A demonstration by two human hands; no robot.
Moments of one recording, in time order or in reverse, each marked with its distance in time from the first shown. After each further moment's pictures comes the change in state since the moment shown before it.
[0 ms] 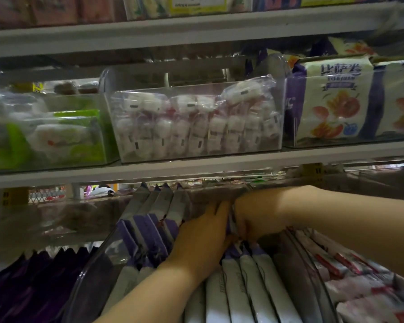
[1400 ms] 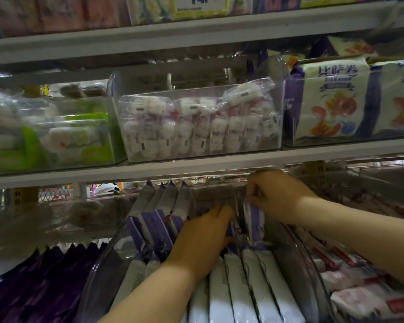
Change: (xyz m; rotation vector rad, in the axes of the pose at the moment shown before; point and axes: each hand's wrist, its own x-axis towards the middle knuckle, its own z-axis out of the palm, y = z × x) left_hand -0.012 0.004 -0.011 0.092 -0.061 0.042; right_hand -0.011 0.018 0.027 0.423 0.714 0.335
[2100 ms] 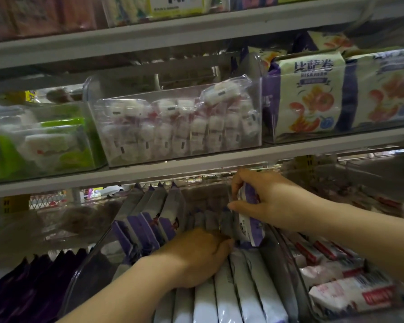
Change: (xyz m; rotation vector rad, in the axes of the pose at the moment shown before) left_hand 0.000 0.005 -0.008 -0.189 -0.444 0.001; right_hand -0.027 0.007 -0.012 0.273 0.017 -0.157
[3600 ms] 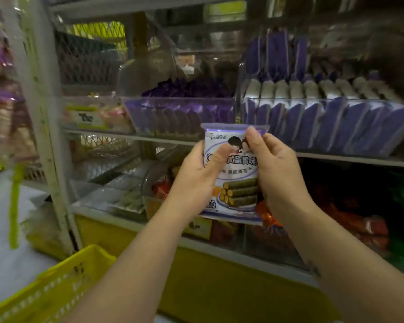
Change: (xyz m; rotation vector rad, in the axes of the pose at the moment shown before) left_hand -0.284 -0.001 0.116 -1.216 0.743 -0.315; right_hand -0.150 -0.222 0.187 1.319 0.071 0.491
